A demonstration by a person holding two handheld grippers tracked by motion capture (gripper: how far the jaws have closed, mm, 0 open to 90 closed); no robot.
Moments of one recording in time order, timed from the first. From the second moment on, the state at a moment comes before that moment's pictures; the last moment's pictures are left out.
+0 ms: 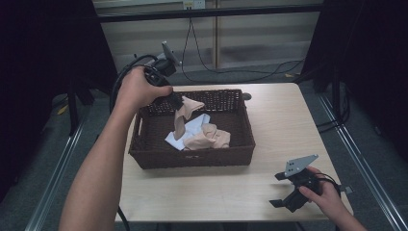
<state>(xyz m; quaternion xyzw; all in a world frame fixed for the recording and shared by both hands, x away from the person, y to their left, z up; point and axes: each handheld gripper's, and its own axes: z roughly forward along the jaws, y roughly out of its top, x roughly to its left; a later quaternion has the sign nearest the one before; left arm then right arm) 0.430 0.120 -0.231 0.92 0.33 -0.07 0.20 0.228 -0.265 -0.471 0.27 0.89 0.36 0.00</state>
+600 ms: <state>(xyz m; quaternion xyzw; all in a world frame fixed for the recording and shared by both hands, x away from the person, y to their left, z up) 0.406 0.112 -0.216 0.92 0.30 -0.08 0.22 0.227 -0.264 -0.470 0.27 0.89 0.36 0.00</state>
